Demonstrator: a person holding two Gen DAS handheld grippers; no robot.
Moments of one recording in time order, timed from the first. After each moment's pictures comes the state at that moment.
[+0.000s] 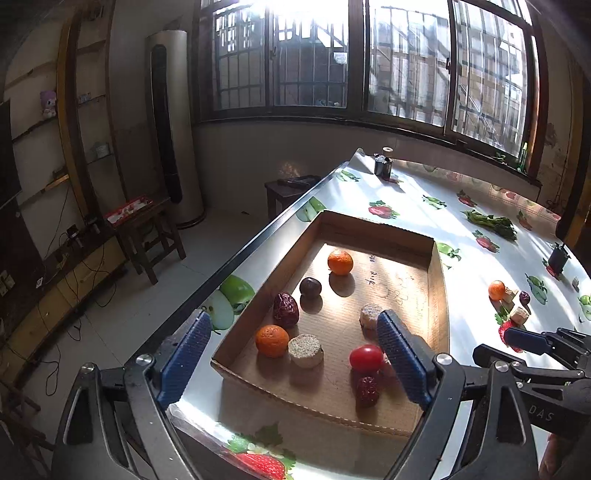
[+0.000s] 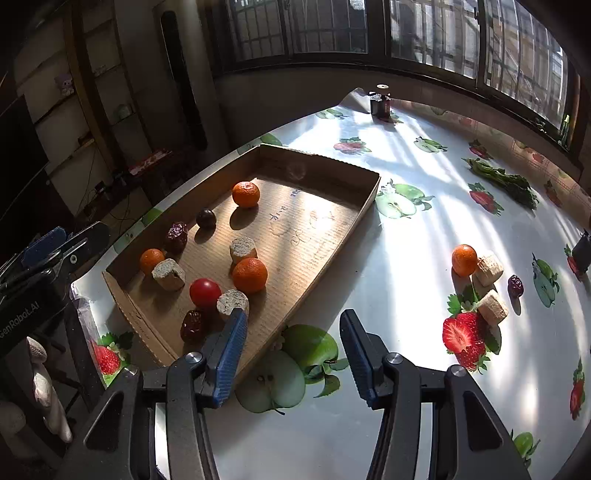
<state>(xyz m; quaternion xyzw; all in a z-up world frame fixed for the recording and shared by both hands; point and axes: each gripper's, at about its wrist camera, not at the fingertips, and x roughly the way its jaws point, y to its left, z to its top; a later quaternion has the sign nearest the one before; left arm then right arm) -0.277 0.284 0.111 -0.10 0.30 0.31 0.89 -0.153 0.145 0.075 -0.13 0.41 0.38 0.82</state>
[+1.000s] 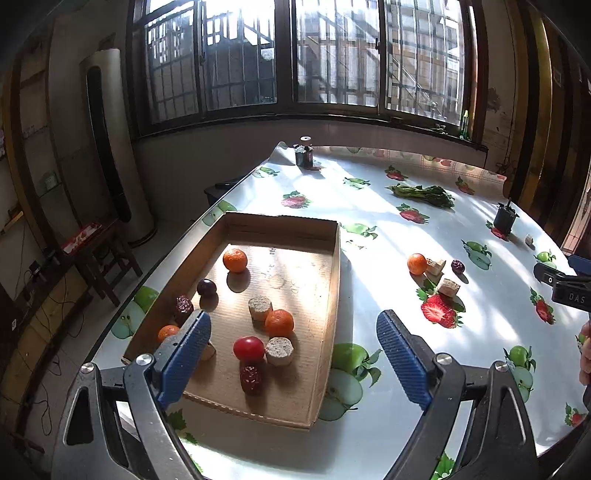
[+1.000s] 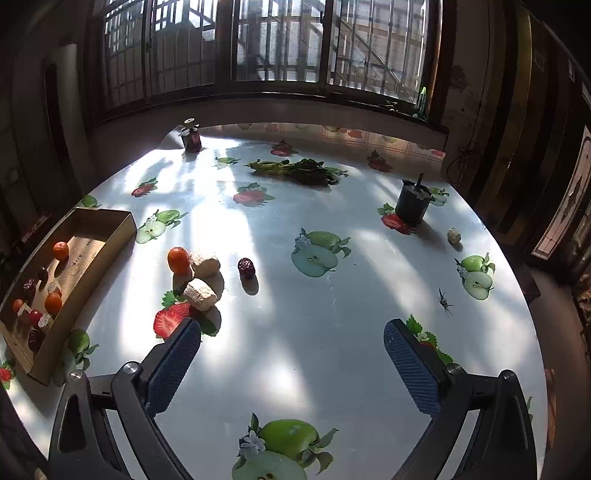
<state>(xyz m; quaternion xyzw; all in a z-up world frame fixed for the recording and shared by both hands) -0.237 0.201 0.121 -0.07 0.33 0.21 0.92 -0.065 -0.056 0.108 -0.13 0.35 0.14 0.92</state>
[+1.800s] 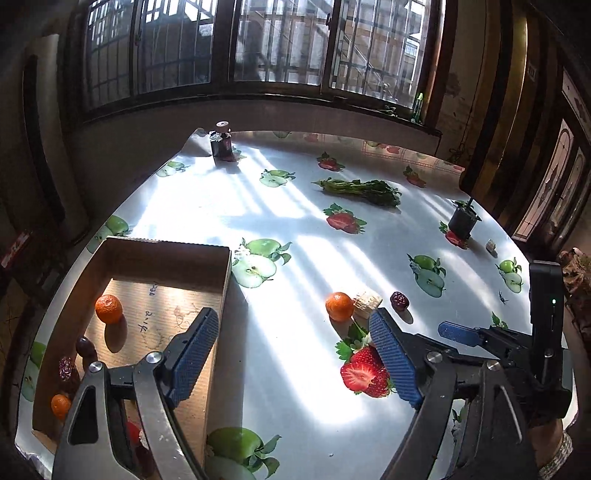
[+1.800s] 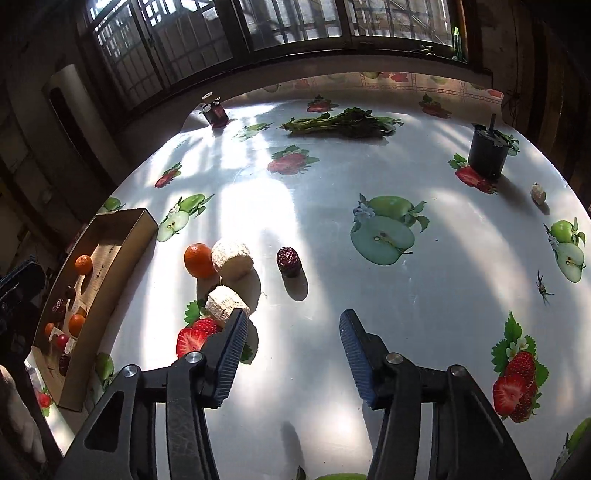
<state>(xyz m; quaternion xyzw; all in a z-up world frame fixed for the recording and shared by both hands) -0.092 0.177 0.110 -0.10 0.37 0.09 0.92 -0.009 -0.007 0.042 -0.03 0.45 0.28 0.85</state>
